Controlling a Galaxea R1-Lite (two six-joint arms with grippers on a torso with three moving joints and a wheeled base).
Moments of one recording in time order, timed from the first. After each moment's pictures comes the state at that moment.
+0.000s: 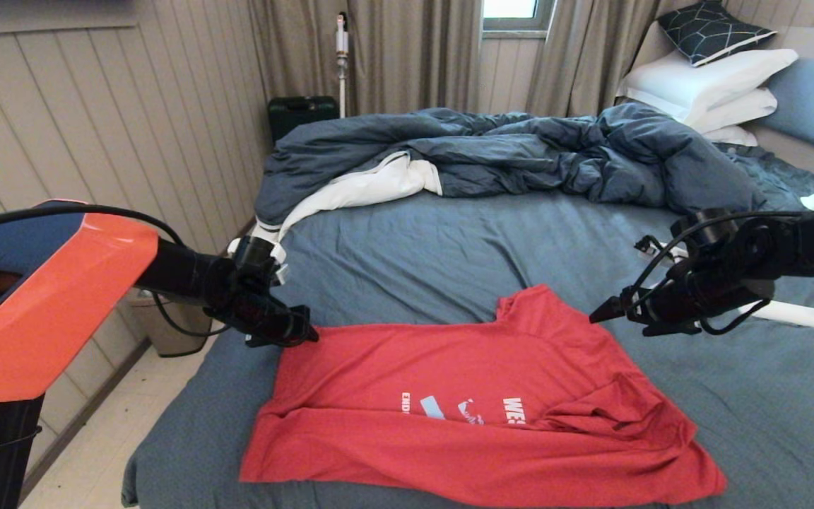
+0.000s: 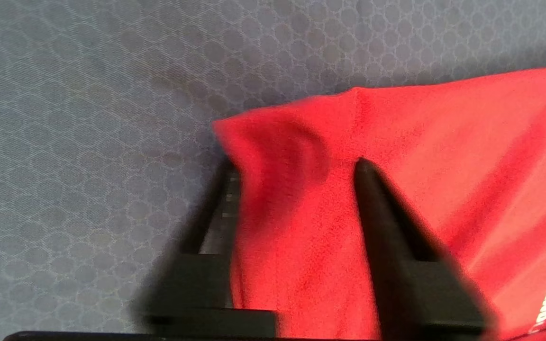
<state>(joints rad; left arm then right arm) -0.27 2.30 -1.52 0.21 -0.22 -0.27 -0.16 2.10 -1.51 0.39 0.28 0.04</state>
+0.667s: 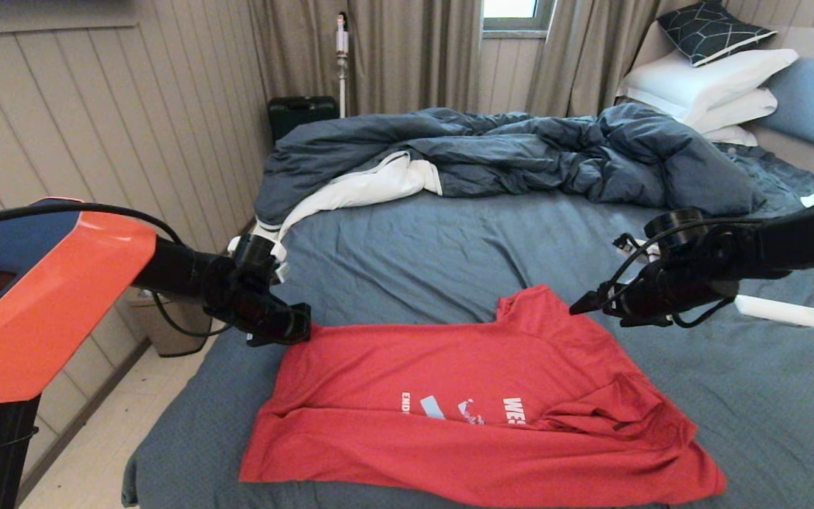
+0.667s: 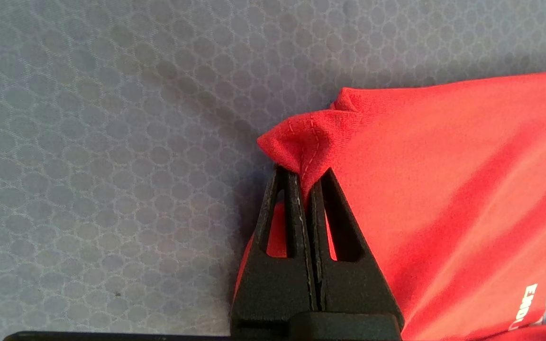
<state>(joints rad) -0.27 2.29 -1.51 0.21 -0.22 -0.30 -0.10 2.18 -1.57 0.30 0.26 0.08</state>
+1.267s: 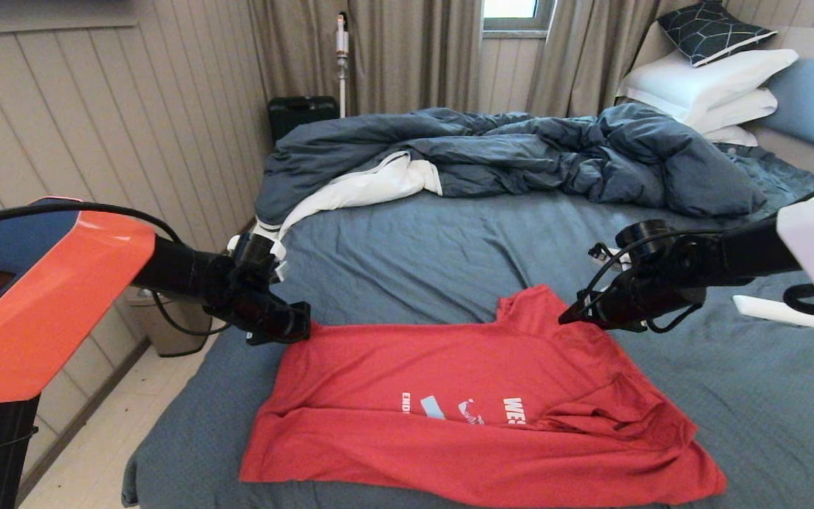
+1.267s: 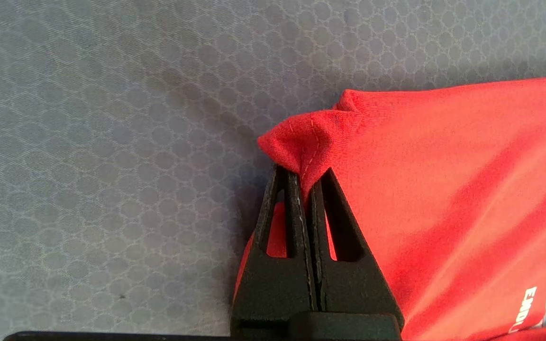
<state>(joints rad) -0.27 2.29 -1.52 0.20 -0.22 -0.30 -0.06 2.24 -1.59 0.29 0.25 0.10</state>
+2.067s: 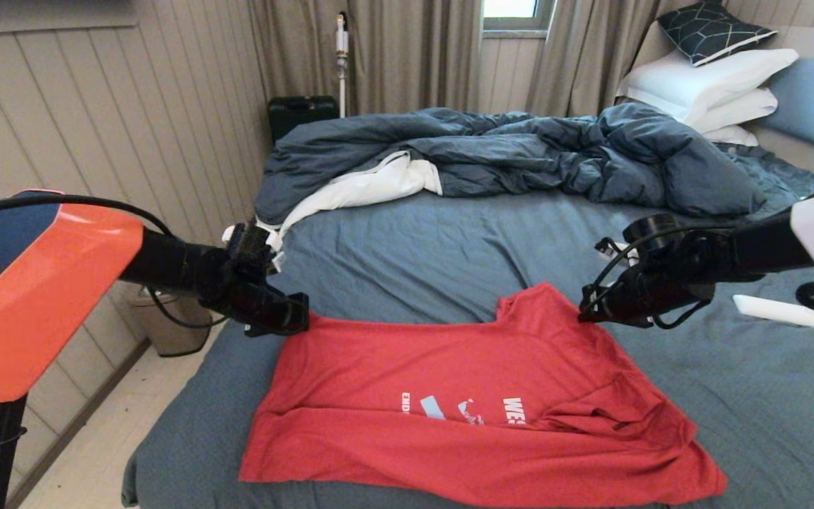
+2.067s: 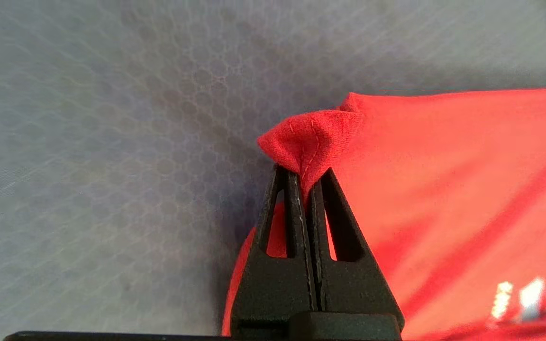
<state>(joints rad) -0.27 2.26 -1.52 0.20 -0.22 -0.30 -0.07 2.20 -1.58 0.29 0.25 0.10</state>
